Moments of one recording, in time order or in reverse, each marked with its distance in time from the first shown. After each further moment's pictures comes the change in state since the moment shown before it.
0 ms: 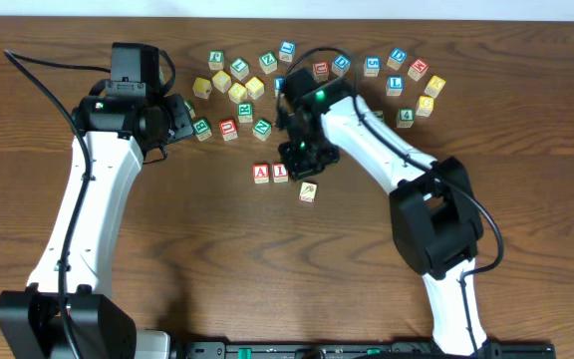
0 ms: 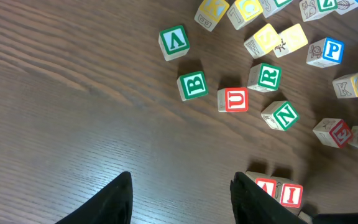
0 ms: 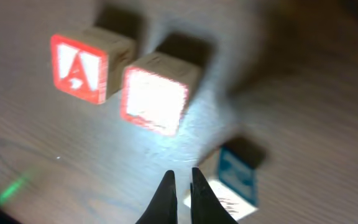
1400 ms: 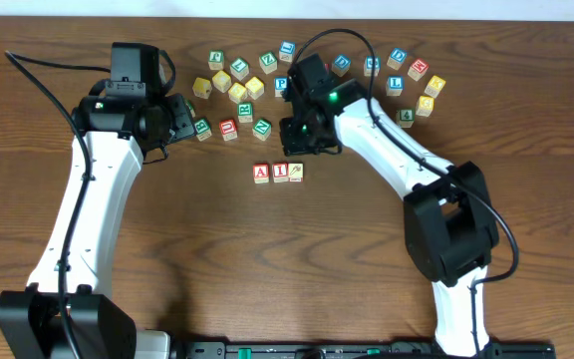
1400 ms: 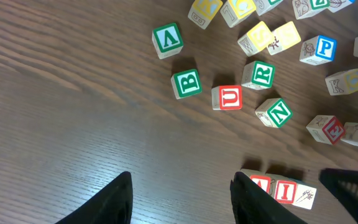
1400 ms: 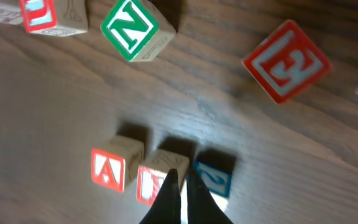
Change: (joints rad) left arm 0.000 0.000 0.000 0.001 0.023 0.000; right arm -0.030 -0.063 -0.087 0.320 0.051 0.186
